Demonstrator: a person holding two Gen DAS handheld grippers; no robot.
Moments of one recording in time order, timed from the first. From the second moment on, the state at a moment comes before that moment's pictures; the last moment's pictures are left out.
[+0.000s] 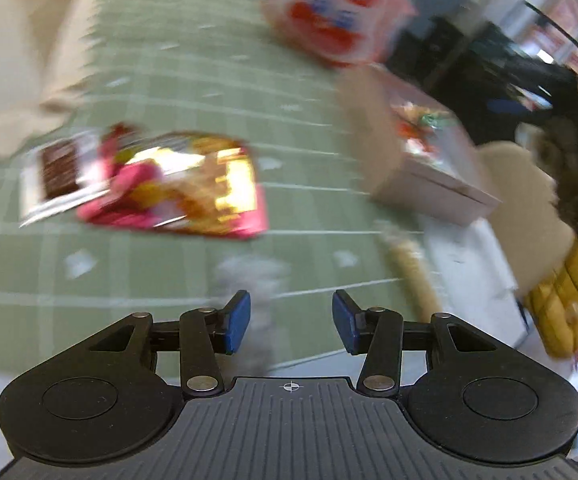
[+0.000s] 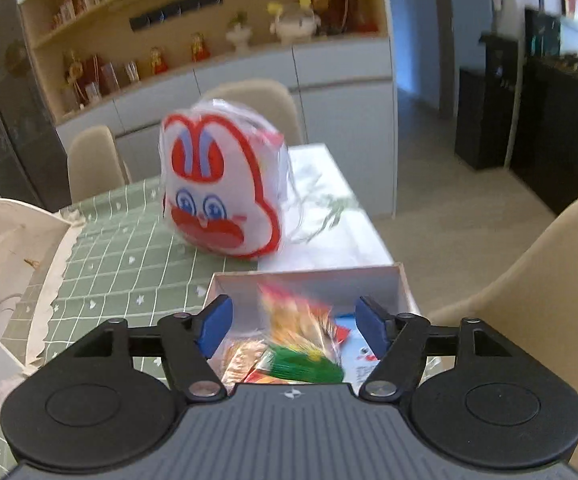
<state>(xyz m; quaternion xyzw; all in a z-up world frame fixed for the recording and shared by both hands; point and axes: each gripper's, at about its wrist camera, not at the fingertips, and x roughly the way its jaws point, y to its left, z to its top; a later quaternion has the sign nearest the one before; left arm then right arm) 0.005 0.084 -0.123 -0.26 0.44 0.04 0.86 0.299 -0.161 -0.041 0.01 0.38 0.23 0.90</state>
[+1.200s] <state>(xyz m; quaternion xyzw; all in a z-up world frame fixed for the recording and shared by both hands) 0.035 0.193 -0.144 -0.12 0.41 0.18 0.89 0.074 -0.108 -0.132 -0.10 0.47 0.26 0.84</state>
